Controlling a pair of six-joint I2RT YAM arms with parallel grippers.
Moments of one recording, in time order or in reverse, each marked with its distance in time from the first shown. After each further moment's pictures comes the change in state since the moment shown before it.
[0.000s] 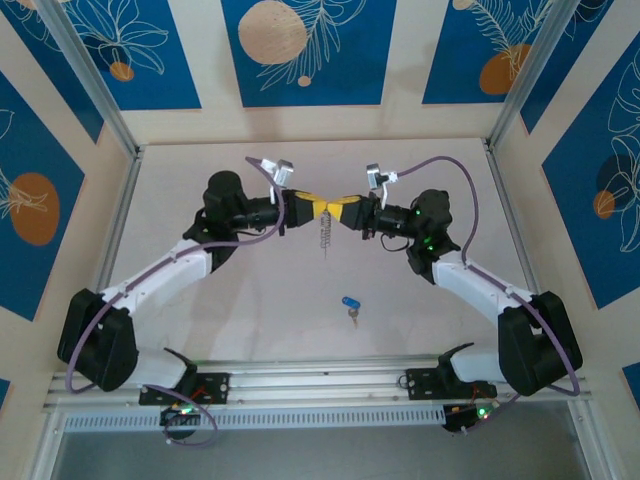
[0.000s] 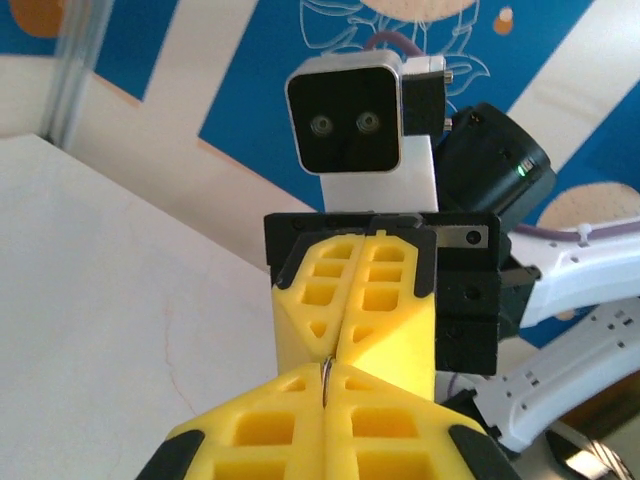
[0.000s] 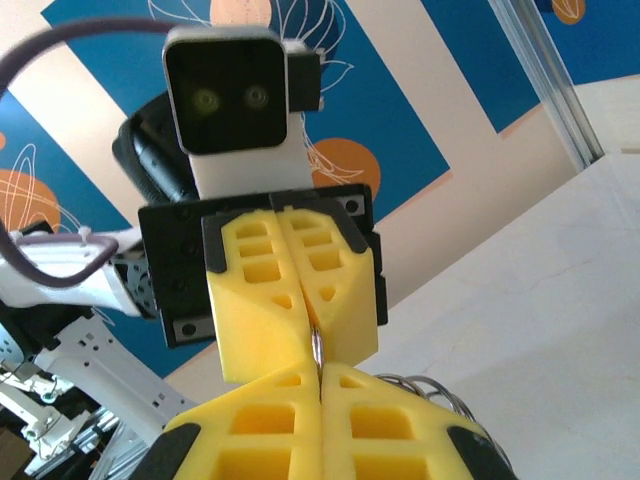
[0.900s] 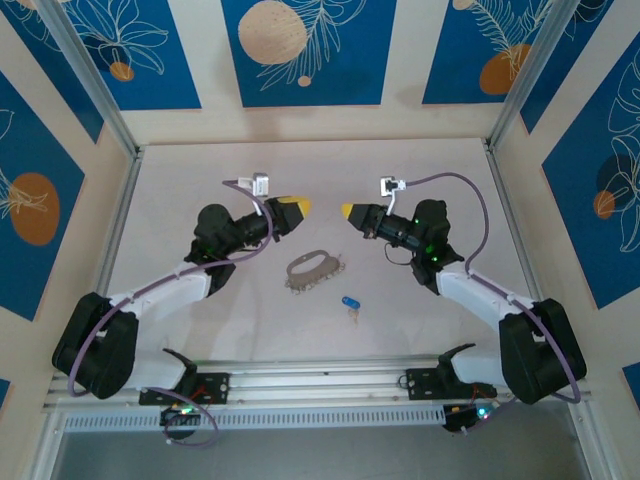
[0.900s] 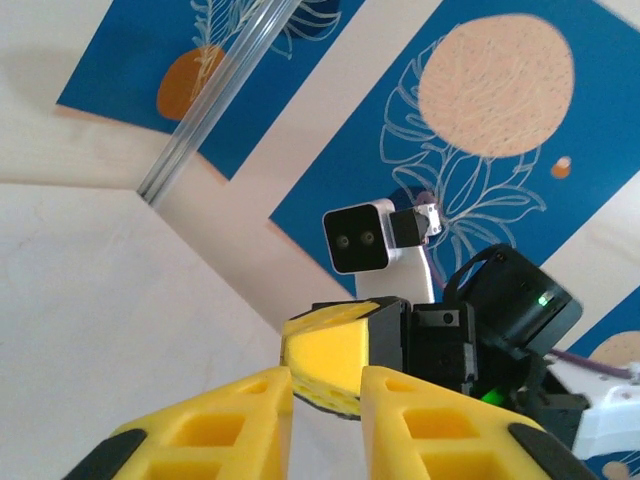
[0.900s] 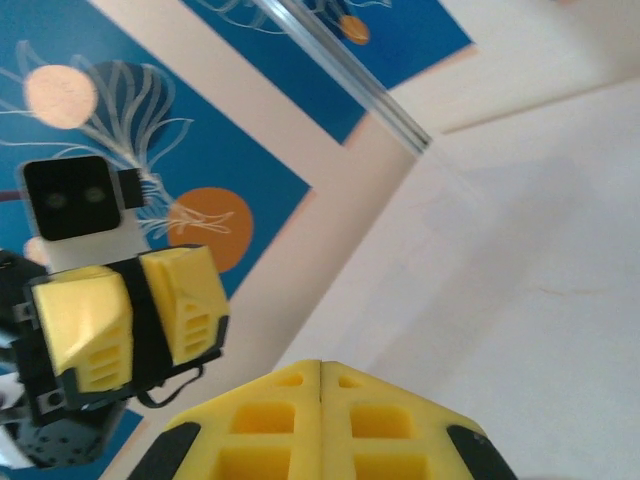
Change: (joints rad) left arm 0.007 -0.030 -0.250 0.355 -0.251 -0.214; right arm -0.023 -0.048 -0.113 -0.182 0.291 0.025
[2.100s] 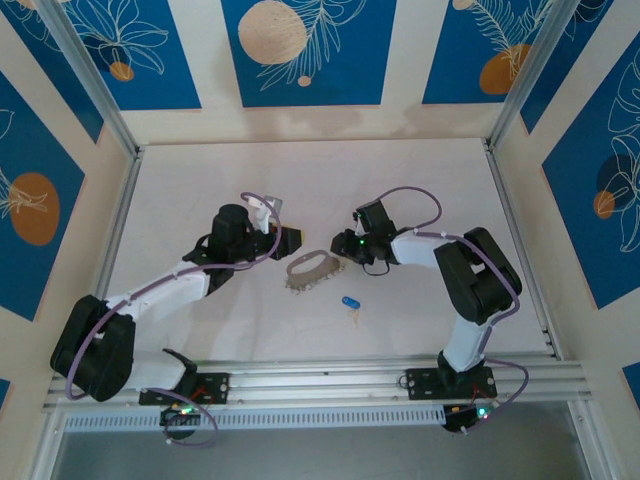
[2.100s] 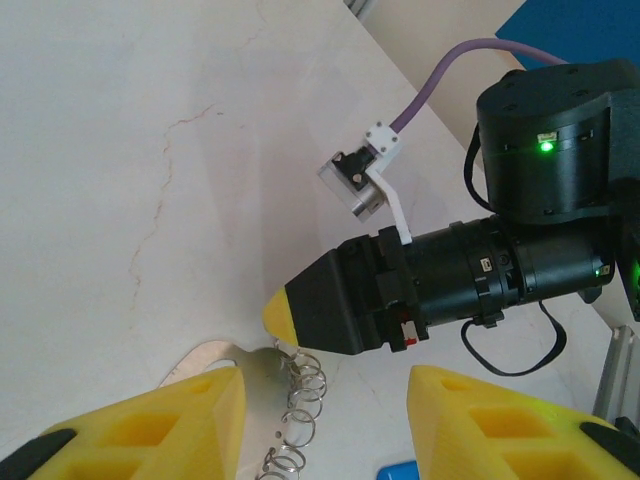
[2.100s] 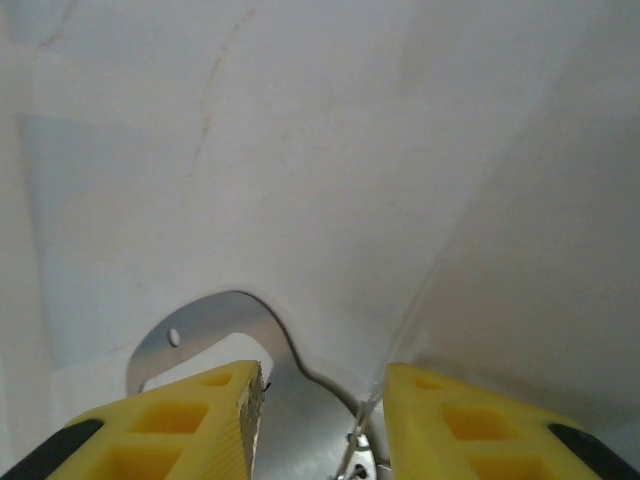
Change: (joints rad) left arm 0.000 -0.014 0.019 -0.603 -0.173 0.344; right arm 0.102 0.524 0.278 -0.647 0.318 -0.057
